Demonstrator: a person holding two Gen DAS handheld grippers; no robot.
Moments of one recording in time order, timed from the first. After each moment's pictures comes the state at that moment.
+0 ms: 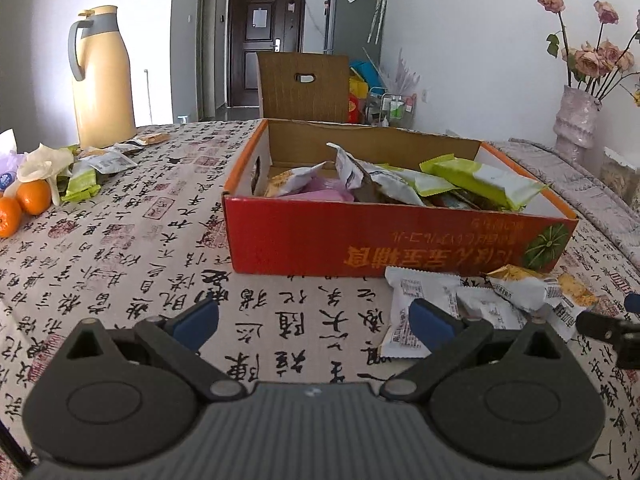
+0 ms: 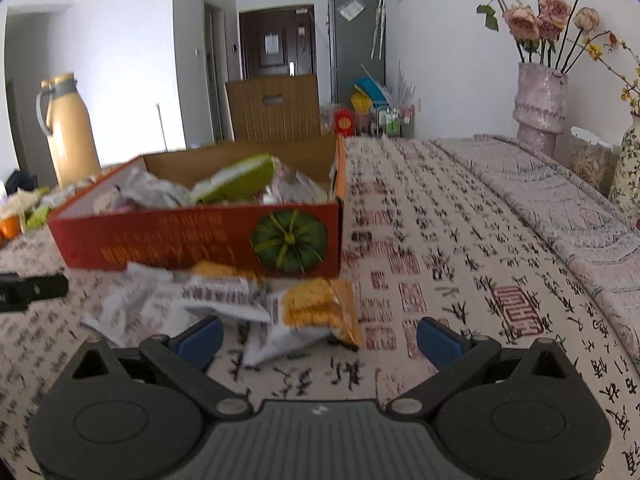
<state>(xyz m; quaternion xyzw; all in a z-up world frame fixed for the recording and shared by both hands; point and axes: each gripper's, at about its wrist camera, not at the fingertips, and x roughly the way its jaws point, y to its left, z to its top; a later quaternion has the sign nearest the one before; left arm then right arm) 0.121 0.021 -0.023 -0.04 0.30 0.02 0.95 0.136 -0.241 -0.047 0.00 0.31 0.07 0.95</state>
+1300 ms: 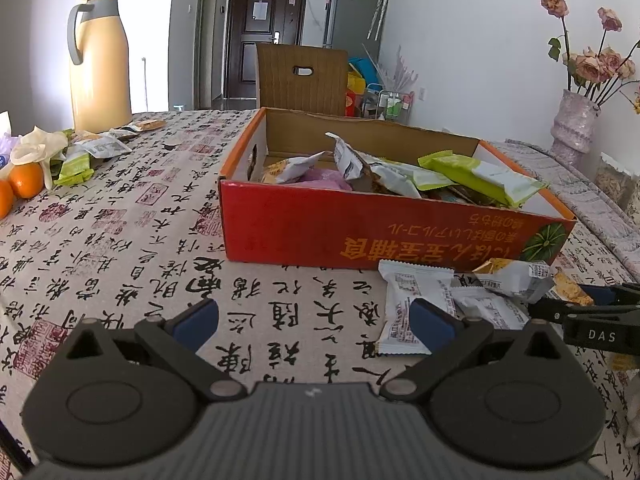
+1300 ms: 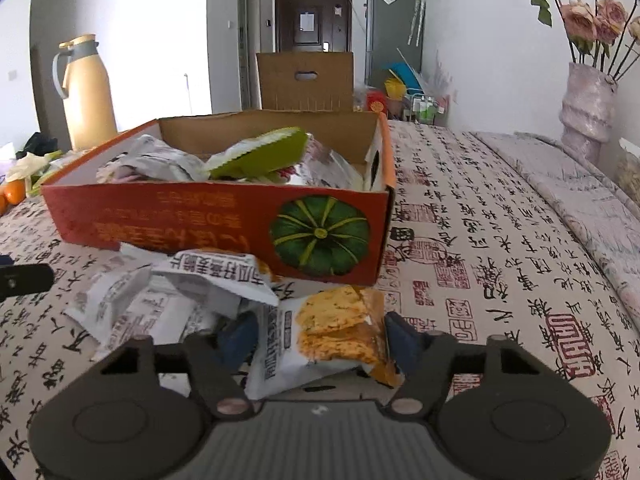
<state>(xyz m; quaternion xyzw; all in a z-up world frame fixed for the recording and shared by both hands) 0.124 0.023 -0.028 -0.05 0.31 0.02 0.95 0.177 -0.224 -0.059 -0.03 0.33 0.12 0.94</state>
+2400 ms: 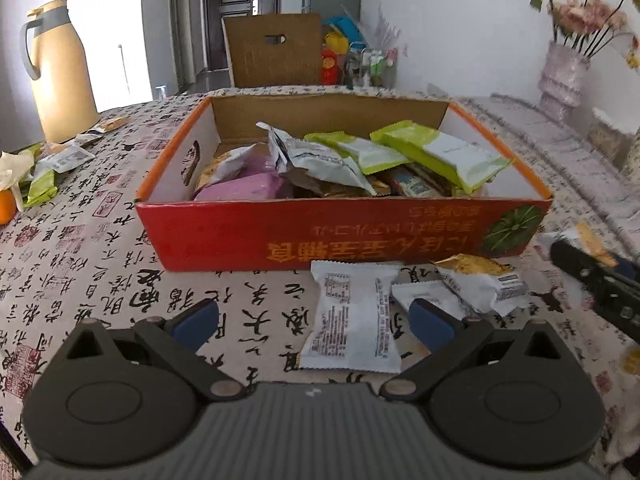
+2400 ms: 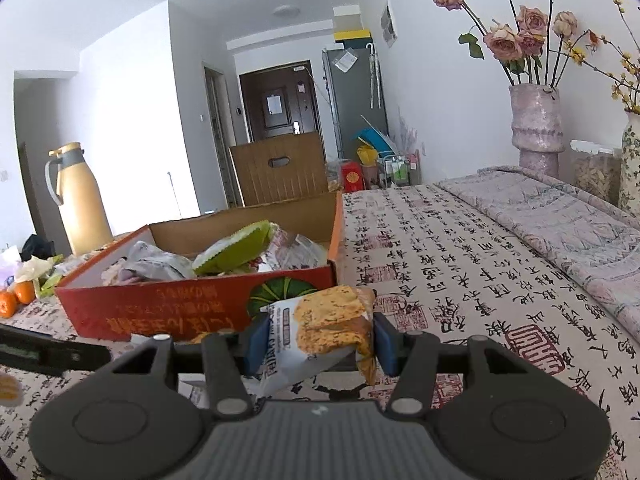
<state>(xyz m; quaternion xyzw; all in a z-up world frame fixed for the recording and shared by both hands) 0.157 -0.034 -0.013 -0.01 0.37 0.01 0.93 0.144 -0.264 -0.043 0.07 0.21 0.10 0.97</state>
